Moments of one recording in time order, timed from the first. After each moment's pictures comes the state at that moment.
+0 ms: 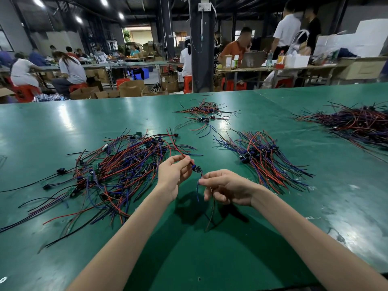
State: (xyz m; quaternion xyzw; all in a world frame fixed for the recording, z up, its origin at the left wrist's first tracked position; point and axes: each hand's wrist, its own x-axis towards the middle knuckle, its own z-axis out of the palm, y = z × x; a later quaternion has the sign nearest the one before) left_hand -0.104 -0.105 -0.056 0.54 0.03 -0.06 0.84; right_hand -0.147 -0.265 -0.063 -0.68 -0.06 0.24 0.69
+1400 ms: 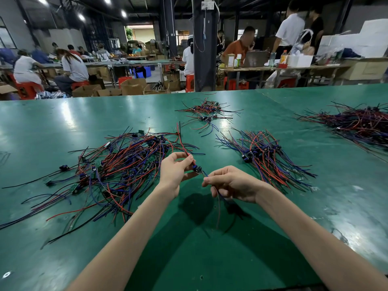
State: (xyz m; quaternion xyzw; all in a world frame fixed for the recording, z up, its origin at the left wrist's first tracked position) left_hand -0.104 -0.103 -0.056 0.62 0.00 -0.02 0.78; right_hand -0.145 -0.269 -0.061 -0.71 -0.06 0.20 0.67
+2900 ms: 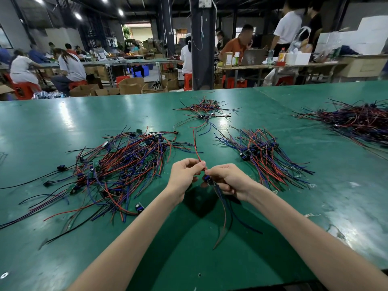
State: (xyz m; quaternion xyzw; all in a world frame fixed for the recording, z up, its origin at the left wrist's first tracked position) left_hand -0.113 -0.120 -0.072 0.69 -0.07 -0.06 0.72; right_hand -0.138 -0.264 -0.074 -0.68 0.02 0.10 0.73
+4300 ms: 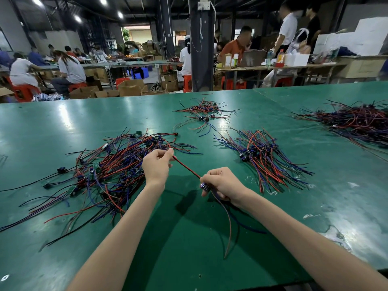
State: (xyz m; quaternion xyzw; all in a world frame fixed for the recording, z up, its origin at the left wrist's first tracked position) left_hand -0.068 -0.077 -0.072 0.73 0.04 0.17 0.66; right_hand -0.144 -0.245 -0.077 -0.75 0.01 0.05 0.66
